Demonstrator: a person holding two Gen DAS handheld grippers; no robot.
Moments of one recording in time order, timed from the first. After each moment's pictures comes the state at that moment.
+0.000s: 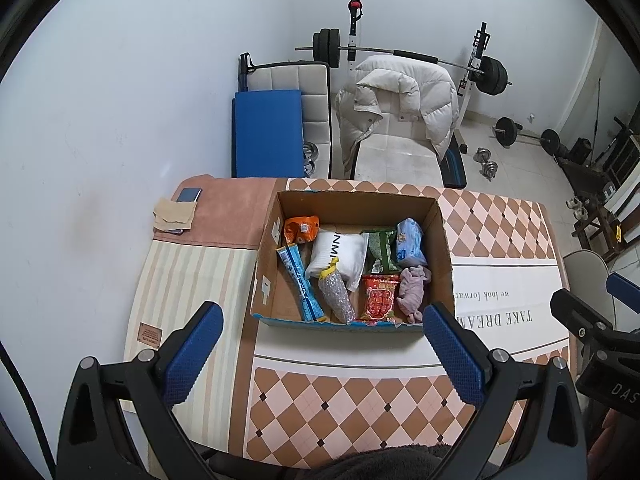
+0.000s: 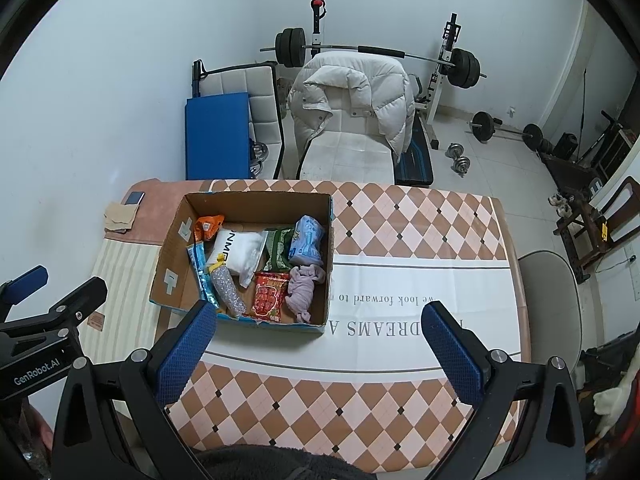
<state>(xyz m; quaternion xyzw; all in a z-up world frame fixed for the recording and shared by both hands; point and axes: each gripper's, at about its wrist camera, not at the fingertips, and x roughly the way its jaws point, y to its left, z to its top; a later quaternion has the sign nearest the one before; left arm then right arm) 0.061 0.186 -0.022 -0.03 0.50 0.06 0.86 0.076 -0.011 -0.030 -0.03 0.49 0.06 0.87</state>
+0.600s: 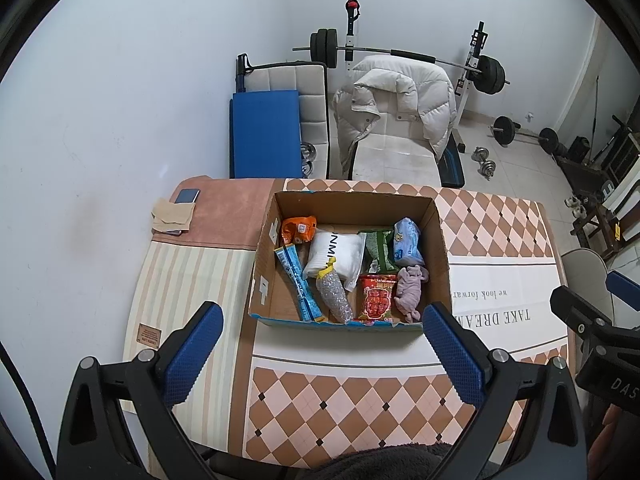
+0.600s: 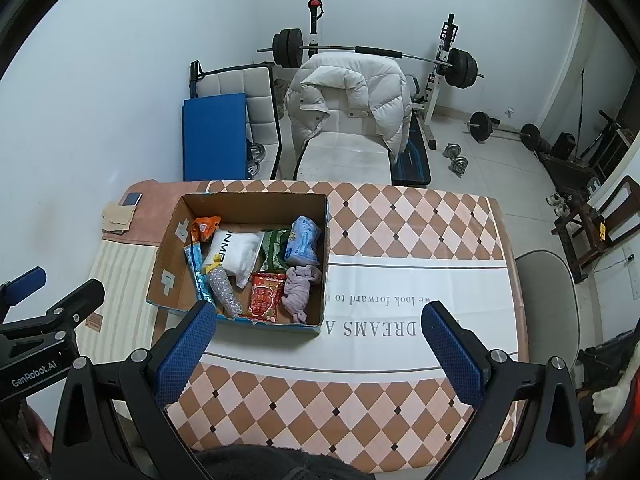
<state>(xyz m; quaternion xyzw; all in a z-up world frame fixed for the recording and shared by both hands) 0.061 0.184 -0.023 -0.03 0.50 0.06 0.87 0.074 -0.016 -0.027 -0.04 0.49 0.06 0.87</state>
